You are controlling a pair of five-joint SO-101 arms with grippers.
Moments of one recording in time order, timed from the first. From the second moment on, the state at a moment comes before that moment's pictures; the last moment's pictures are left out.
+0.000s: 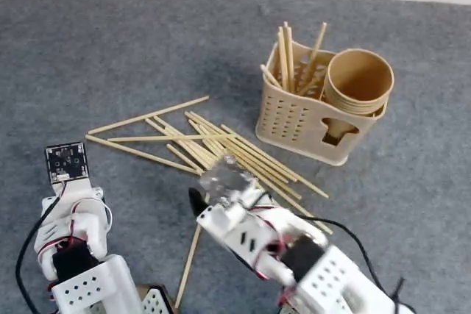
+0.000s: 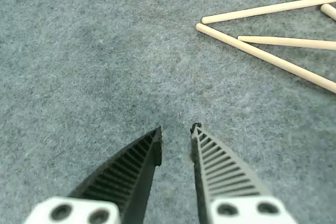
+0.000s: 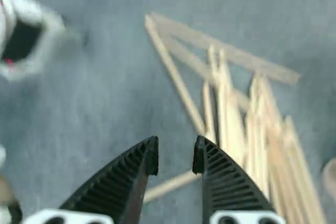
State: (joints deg) left arm -33.5 -95.3 90.2 58.4 -10.1; right arm -51.7 -64.9 73.8 34.8 6.6
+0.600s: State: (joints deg) left arm -33.5 -95.3 90.2 58.4 -10.1; right arm -52.1 -19.0 51.7 37.4 -25.0
